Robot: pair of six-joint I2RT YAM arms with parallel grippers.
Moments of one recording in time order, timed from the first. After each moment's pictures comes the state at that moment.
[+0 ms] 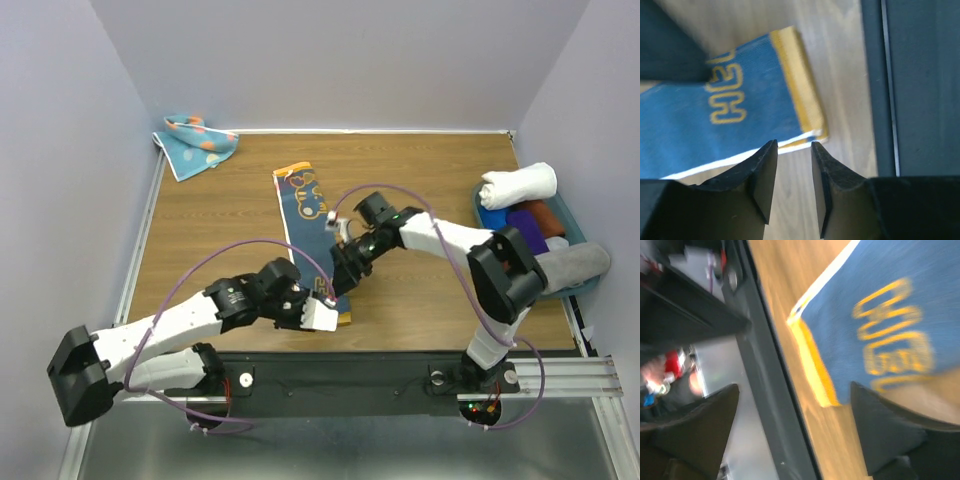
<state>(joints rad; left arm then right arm) -0.94 0.97 0.63 -0.53 0.30 0.75 0.64 1.79 1.14 -0.57 -0.96 -0.02</state>
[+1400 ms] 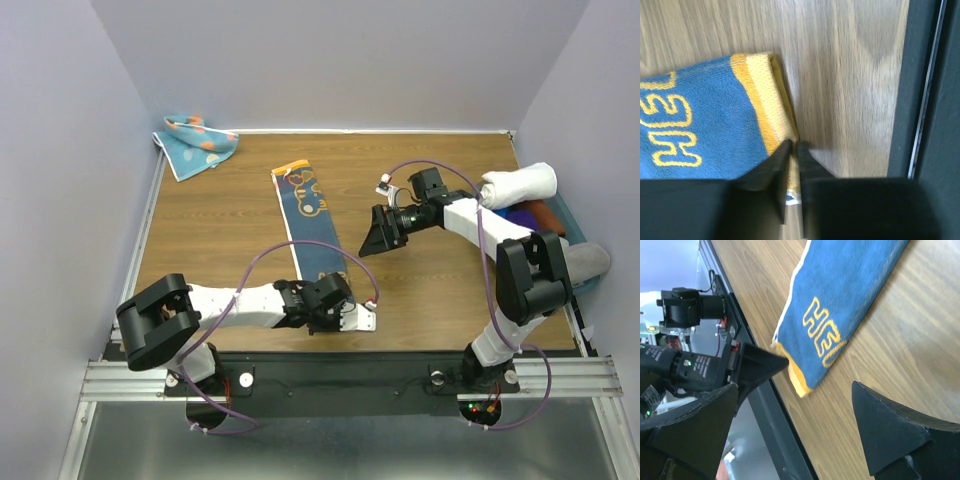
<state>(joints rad) -1.15 1.47 0.72 -0.28 0.07 0.50 0.30 1.70 1.15 -0.55 -1.00 0.05</state>
